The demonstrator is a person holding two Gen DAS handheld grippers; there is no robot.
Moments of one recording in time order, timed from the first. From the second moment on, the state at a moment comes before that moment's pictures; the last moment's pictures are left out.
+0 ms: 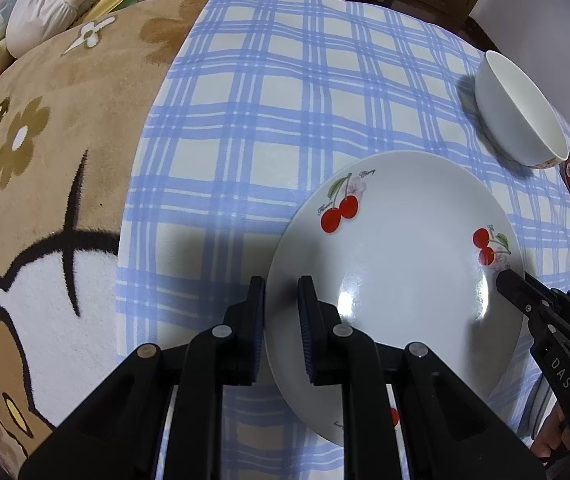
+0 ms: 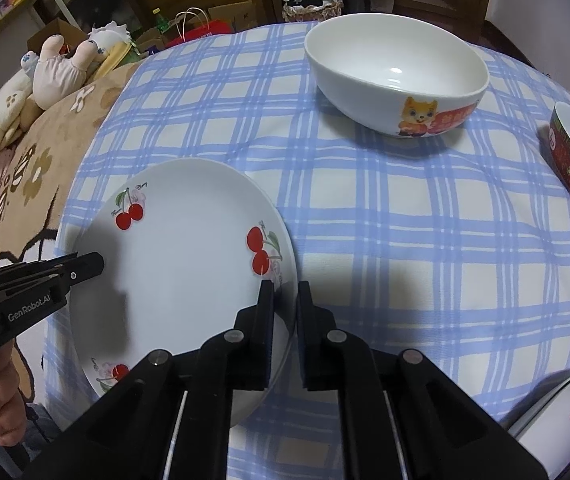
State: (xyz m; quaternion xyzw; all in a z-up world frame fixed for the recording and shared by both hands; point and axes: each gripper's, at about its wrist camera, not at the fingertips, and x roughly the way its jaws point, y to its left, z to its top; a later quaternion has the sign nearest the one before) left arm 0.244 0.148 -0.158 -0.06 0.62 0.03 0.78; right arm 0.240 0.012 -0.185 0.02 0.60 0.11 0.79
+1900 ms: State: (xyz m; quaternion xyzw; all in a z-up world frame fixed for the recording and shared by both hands) left arm 0.223 0.124 -0.108 -0.04 0.55 -0.01 0.83; right arm 0.216 -0.020 -0.154 0.06 0.59 0.14 0.79
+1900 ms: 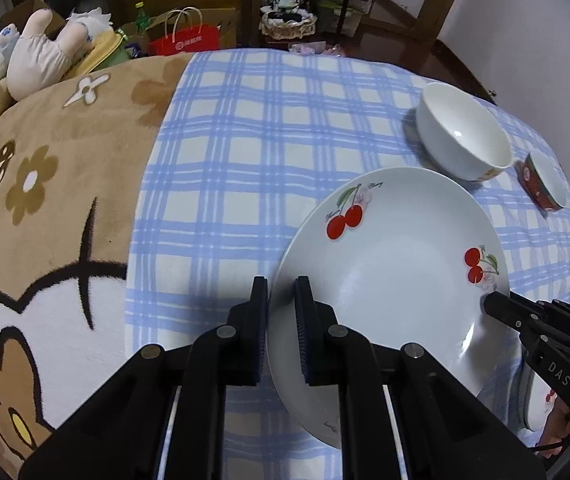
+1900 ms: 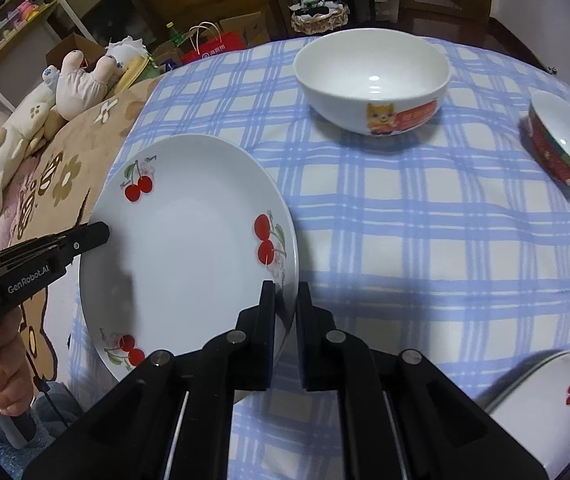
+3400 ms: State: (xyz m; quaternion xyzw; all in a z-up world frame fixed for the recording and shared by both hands) left arm 0.157 -0.088 -0.042 0.01 0.54 -0.15 0.83; right arm 0.109 -0.220 -0.047 0.10 0.55 0.01 0.83
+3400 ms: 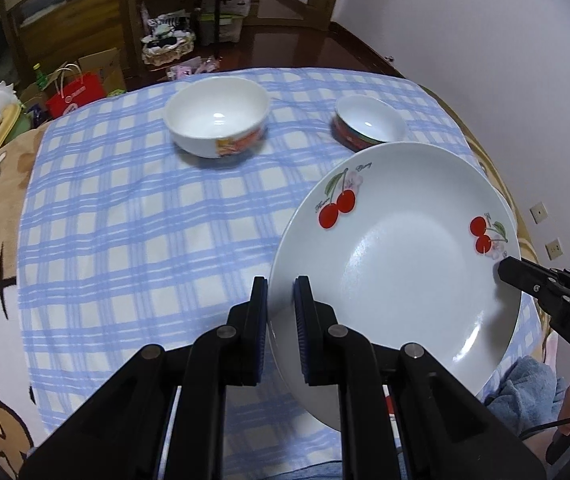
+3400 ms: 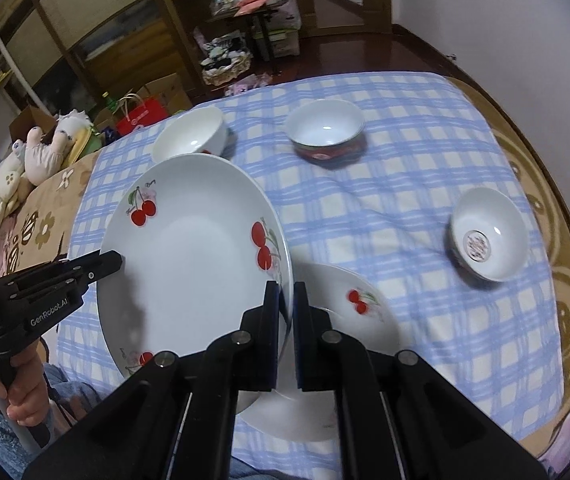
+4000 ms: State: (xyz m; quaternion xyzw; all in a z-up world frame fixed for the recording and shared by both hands) left arm 0.143 -0.143 -0.056 0.04 0.55 -0.17 0.82; right arm 0.078 -0.272 -0.063 0.13 0.55 -0.01 0.82
